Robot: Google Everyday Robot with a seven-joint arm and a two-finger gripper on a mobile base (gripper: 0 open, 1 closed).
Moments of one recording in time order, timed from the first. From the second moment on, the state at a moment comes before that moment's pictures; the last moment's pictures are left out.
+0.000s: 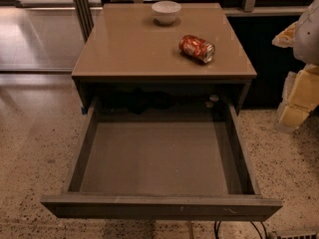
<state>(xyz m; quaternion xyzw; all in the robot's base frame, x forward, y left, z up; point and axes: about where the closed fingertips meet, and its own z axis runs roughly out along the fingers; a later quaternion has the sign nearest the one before) 0.438 -0.217 0.976 -0.60 0.78 -0.03 0.16</state>
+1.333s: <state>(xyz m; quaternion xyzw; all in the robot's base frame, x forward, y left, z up) 0.419 -0.214 0.899 -0.61 0.78 0.00 0.14</state>
